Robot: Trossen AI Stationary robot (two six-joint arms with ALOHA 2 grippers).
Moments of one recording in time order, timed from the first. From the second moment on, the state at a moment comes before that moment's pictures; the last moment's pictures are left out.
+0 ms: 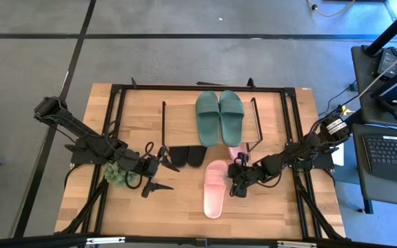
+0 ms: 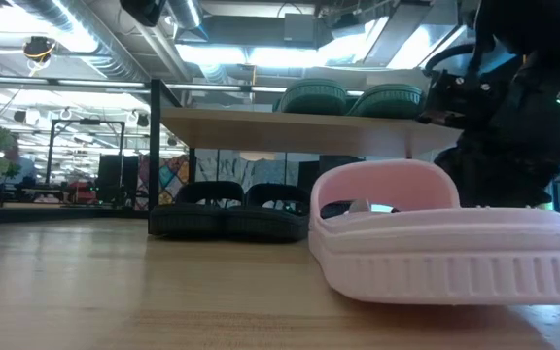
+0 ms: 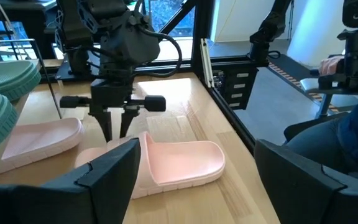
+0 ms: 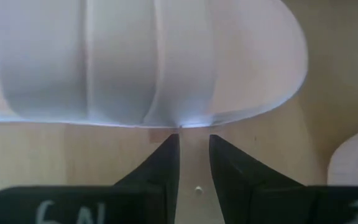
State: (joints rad) left arm -0.49 1.14 0.64 0.24 -0.22 -0.12; right arm 0.46 1.65 0.69 -0.08 0.36 0.53
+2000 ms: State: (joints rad) left arm -0.49 1.14 0.64 0.11 -0.22 -0.26; right arm 0.69 2.22 1.63 -0.67 0.37 0.44
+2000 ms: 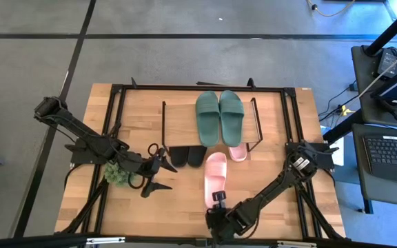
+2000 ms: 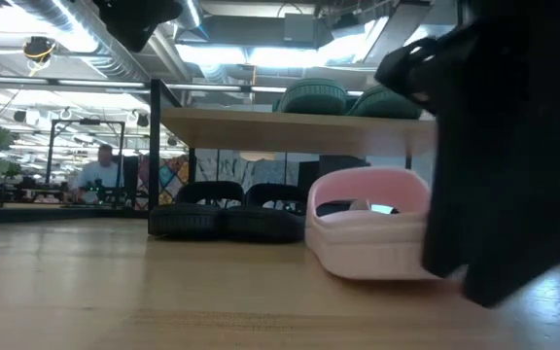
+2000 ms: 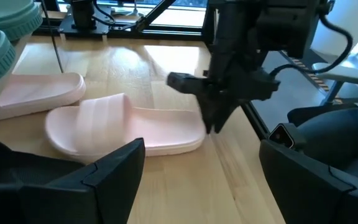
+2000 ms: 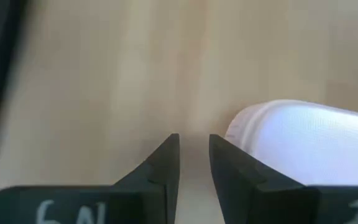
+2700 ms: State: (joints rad) left arm -0.49 1.14 0.64 0.09 -0.22 -0.20; right arm 0.52 2.22 1.63 -0.85 0.40 0.38
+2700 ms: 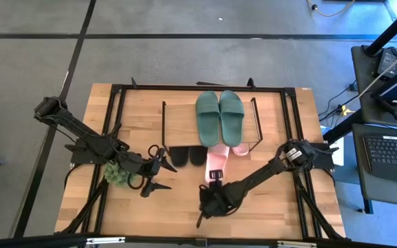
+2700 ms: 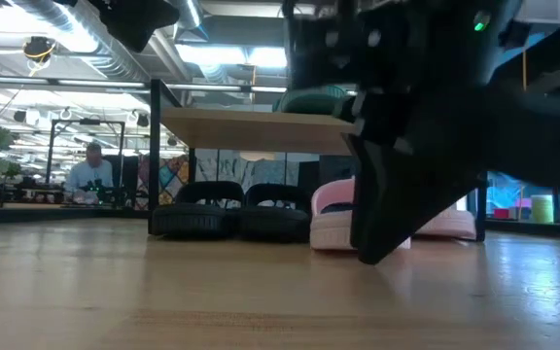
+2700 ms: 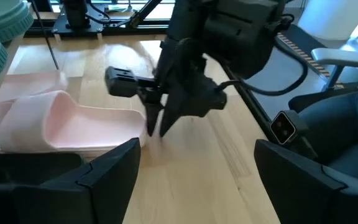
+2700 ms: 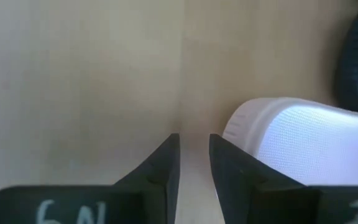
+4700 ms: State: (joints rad) left arm -0.58 1.53 0.74 0.49 -0.05 -0.07; right arm 0.51 1.41 1.62 -1.46 0.79 0.76
